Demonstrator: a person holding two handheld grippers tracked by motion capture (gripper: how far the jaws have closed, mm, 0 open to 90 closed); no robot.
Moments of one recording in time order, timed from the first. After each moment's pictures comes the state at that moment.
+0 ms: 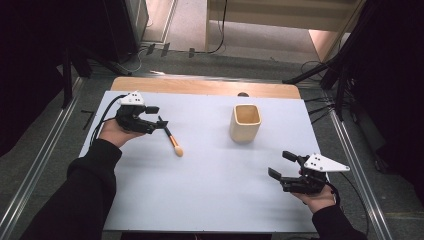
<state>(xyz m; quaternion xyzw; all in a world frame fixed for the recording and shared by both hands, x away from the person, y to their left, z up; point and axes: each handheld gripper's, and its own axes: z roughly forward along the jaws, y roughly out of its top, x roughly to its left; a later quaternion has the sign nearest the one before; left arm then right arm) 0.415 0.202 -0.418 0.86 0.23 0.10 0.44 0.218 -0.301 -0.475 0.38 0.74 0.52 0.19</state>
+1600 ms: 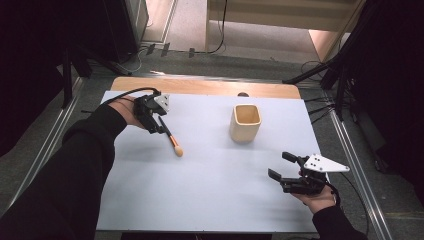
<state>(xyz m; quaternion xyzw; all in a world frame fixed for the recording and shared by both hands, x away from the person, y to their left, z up) 0.449 0.153 -0.407 0.98 0.02 0.08 0.17 0.217 -0.301 -0.476 0.38 0.74 0.52 0.18</state>
